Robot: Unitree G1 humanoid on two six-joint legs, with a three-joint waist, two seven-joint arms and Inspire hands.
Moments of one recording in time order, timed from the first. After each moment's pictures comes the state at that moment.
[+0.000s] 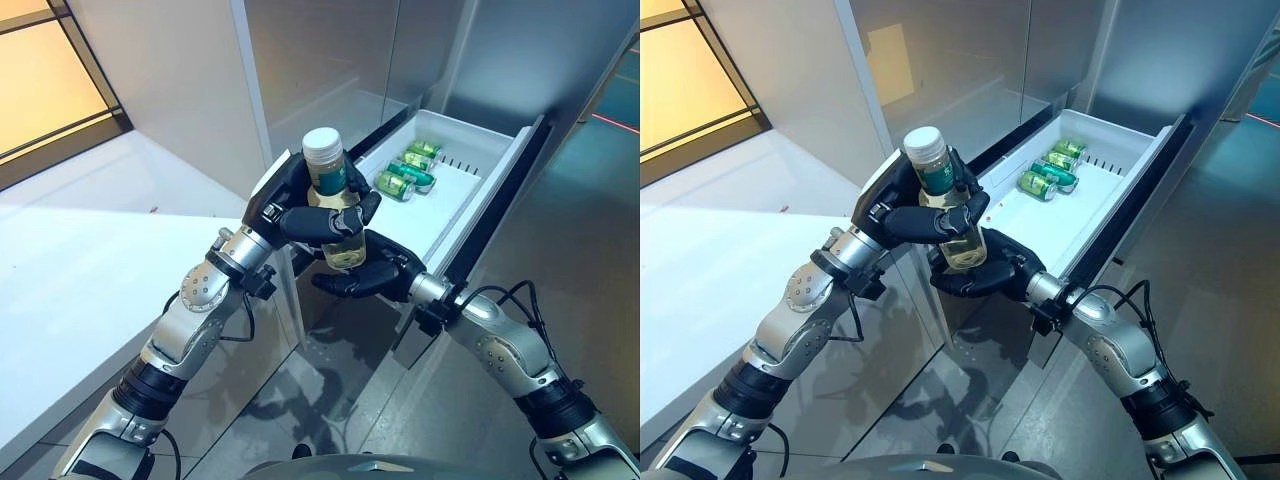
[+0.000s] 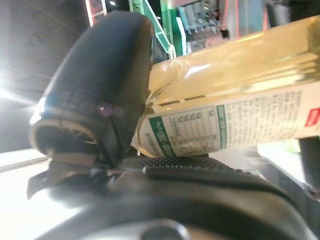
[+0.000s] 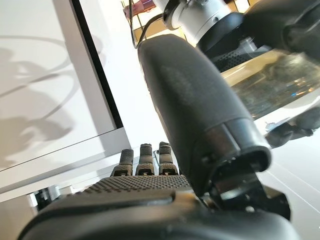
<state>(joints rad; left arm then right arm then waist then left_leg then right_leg) -0.29 0.52 -0.32 -0.23 -0.59 -0.13 -0.16 -0.21 -0.56 0.32 -0.16 0.77 0.31 0.33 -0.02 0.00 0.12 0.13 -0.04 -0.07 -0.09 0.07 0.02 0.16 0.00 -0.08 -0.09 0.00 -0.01</state>
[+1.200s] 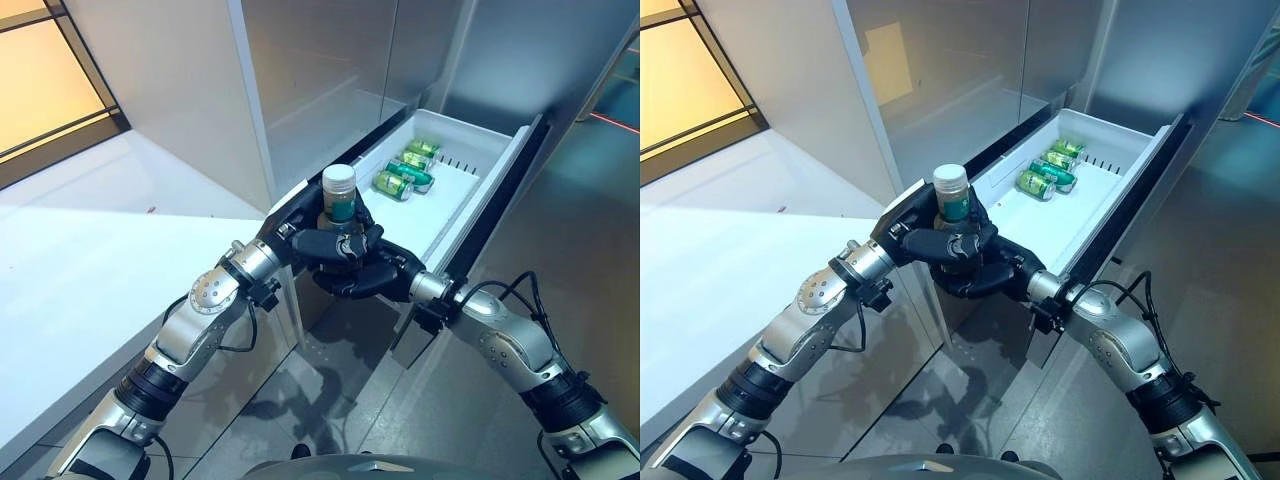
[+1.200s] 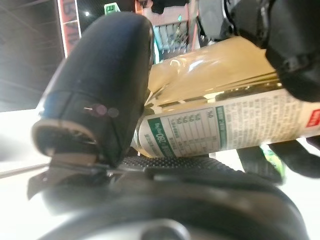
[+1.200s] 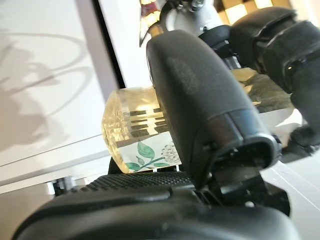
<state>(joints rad) -0.29 0.56 -0.39 -0.17 -0.60 -0.05 -0.25 -0.25 -0.62 0.38 -0.16 0.76 0.34 0.31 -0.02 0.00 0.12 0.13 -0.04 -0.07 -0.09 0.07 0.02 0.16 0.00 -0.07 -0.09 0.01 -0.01</state>
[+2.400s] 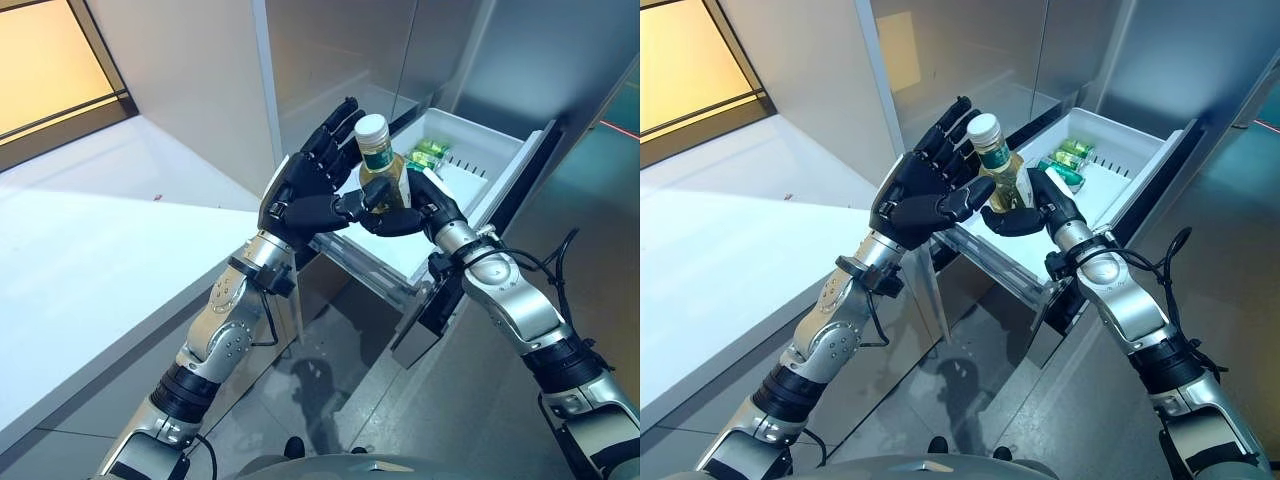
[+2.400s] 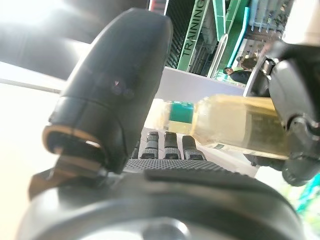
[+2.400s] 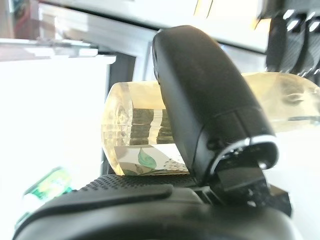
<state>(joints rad) -0.27 0.32 -0.34 -0.17 -0.97 -0.07 -0.16 -0.41 -0.62 0.31 0.01 0.33 0.20 -0.08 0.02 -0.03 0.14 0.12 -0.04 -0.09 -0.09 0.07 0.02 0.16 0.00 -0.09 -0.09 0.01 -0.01</state>
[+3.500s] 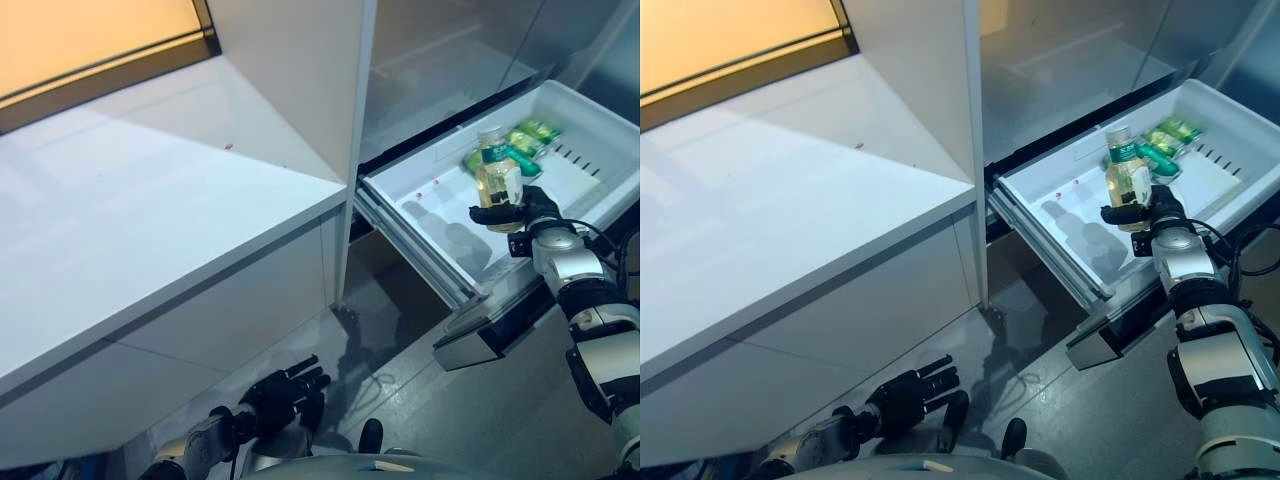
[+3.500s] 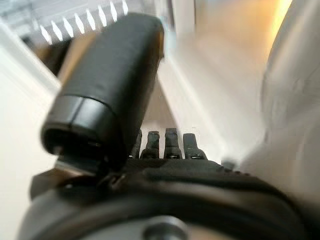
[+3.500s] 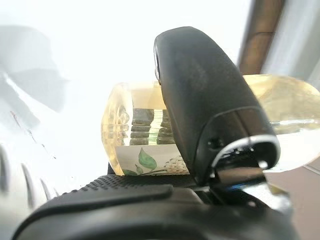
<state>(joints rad) -0.05 0.36 -0.41 0.82 -0.82 0.12 -0.32 -0.86 -0.74 0.30 1.03 0.33 0.20 -0.10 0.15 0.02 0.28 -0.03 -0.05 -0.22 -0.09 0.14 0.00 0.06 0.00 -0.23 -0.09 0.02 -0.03</state>
